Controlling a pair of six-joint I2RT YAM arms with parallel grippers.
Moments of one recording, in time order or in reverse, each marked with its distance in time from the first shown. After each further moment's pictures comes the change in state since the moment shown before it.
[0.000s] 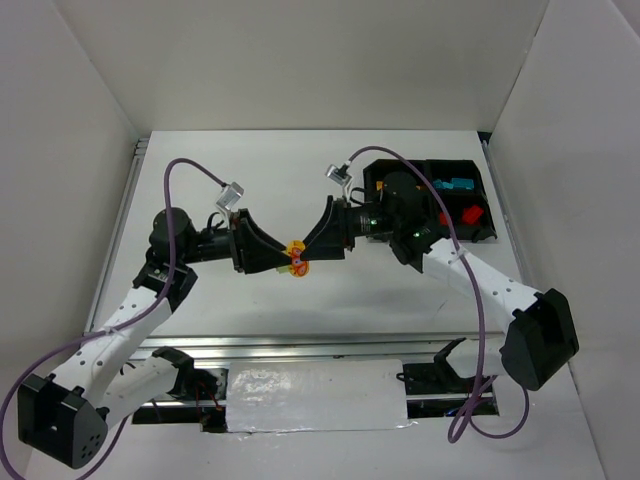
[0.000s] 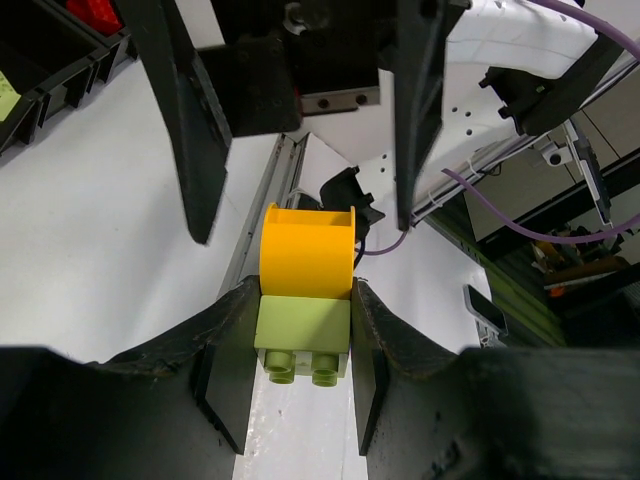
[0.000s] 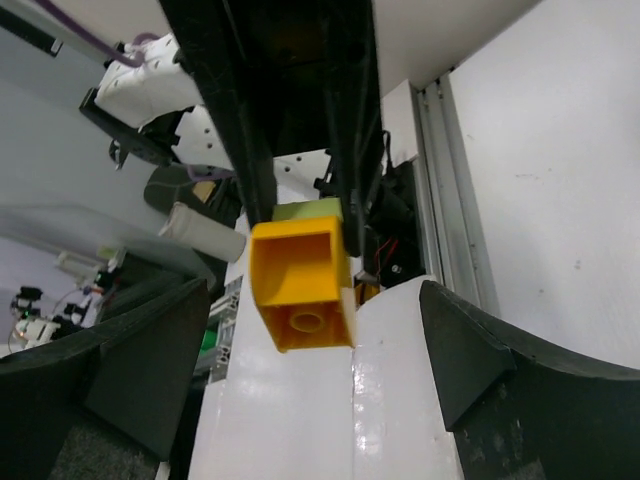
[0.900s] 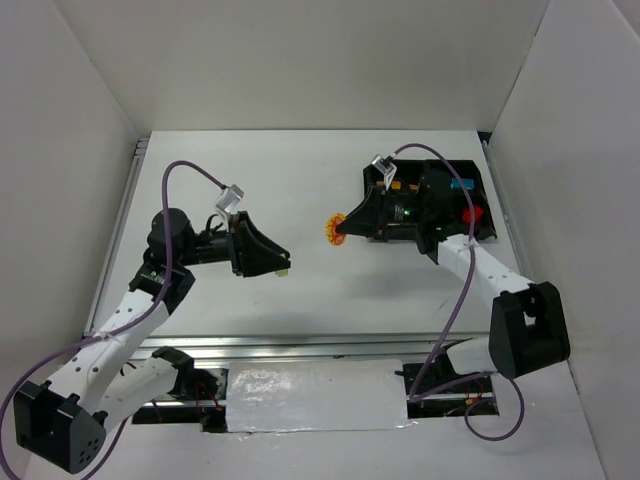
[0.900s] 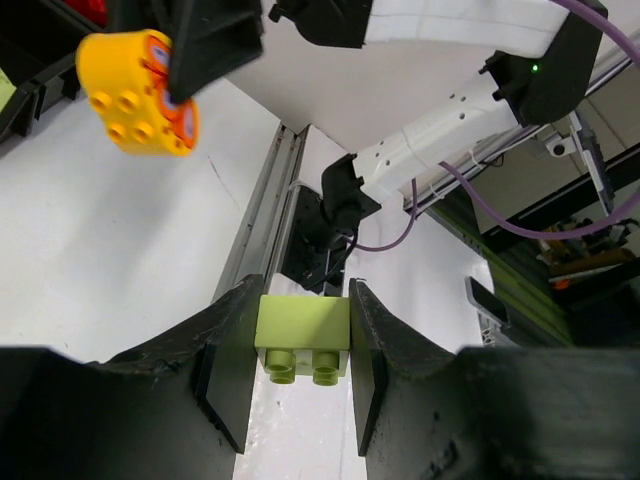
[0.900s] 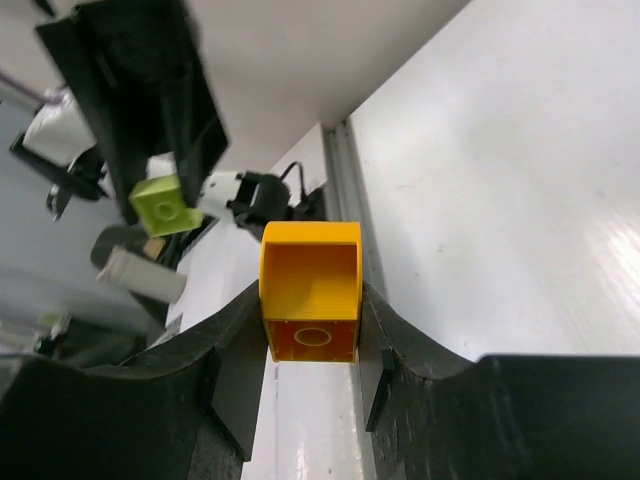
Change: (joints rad) left arm -0.005 -0.013 0.014 -0.074 0.000 0.032; right arm -0.269 0.042 -0.129 0.177 -0.126 -0.049
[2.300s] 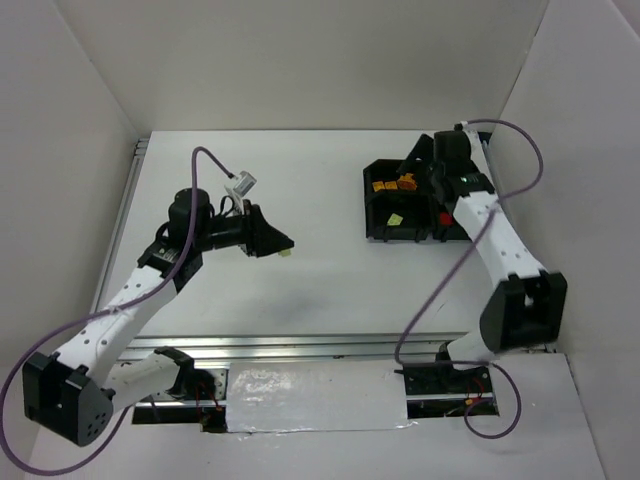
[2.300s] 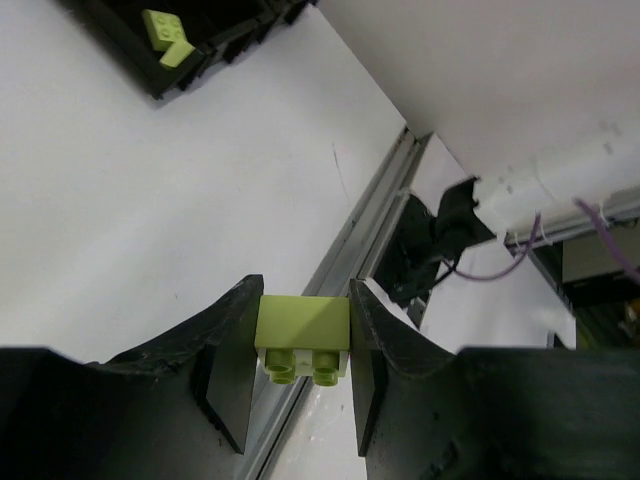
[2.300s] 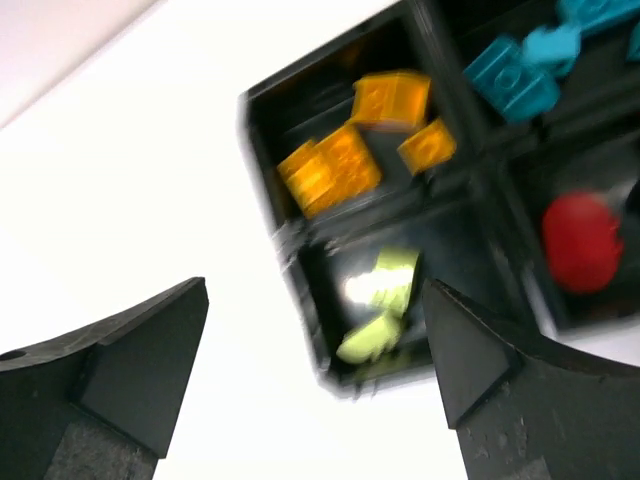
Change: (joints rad) left arm -0.008 0.093 0.122 -0.330 -0.246 0.216; right arm -0.176 0.266 0.566 -0.915 1.408 -0.113
